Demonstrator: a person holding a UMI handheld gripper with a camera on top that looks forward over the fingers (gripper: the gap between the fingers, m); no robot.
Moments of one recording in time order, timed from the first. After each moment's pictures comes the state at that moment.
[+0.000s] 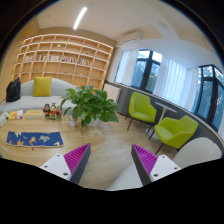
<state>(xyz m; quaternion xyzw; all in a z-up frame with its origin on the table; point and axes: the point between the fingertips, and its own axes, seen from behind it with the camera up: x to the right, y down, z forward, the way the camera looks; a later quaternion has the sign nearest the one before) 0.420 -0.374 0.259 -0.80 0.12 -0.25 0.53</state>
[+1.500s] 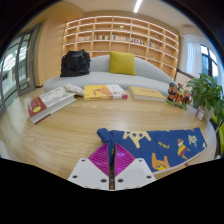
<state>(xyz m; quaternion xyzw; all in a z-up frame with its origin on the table) -0.181 -0.081 -0.014 -0.88 -0.08 -0.01 0.46</state>
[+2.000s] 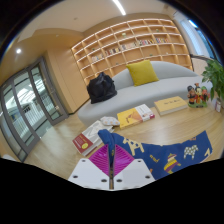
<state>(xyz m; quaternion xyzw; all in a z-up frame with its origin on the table) -0.257 -0.111 0.130 -0.85 -0.06 0.23 0.47</state>
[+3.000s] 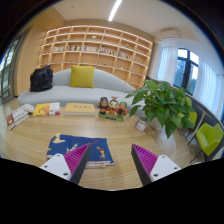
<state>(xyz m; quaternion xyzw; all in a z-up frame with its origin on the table) 0.131 -0.127 0.131 -0.85 0.00 -0.13 0.51</state>
